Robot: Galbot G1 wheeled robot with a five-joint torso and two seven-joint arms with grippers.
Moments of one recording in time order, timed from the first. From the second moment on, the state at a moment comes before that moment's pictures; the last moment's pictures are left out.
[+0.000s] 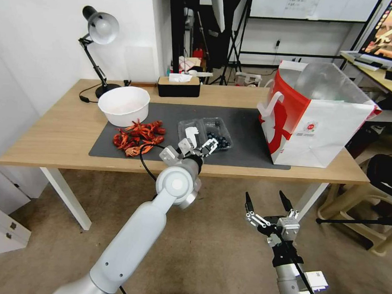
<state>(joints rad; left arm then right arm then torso) 0.79 -1.40 0.04 -1.77 -1.41 0.11 -0.74 -1.78 1.39 0.47 2.11 0.13 0.32 0.01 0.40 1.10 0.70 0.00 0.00</state>
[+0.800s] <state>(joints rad) 0.84 -1.36 0.05 -1.78 -1.23 0.02 -0.51 -1.79 1.40 0.46 2.11 0.10 0.32 0.01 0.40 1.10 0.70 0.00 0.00</state>
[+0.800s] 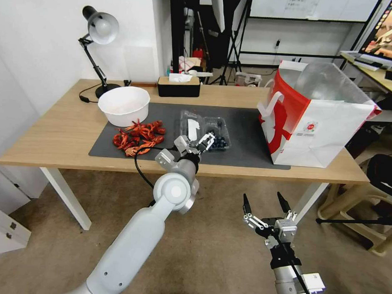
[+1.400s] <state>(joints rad) 0.81 -1.33 0.10 -1.74 -0.96 -0.01 -0.36 -1.80 1.41 0.46 2.11 0.09 0.33 0.01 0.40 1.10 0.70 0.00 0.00</state>
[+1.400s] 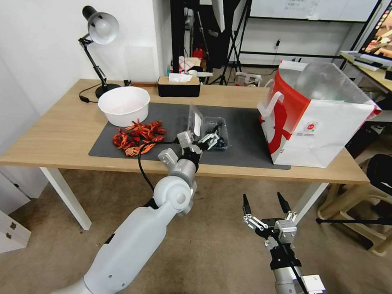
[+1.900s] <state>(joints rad) 0.73 -1.35 0.18 -1.70 -1.00 0.02 -0.31 -1.80 1.41 0.47 2.12 0.09 0.34 0.01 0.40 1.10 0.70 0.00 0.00</state>
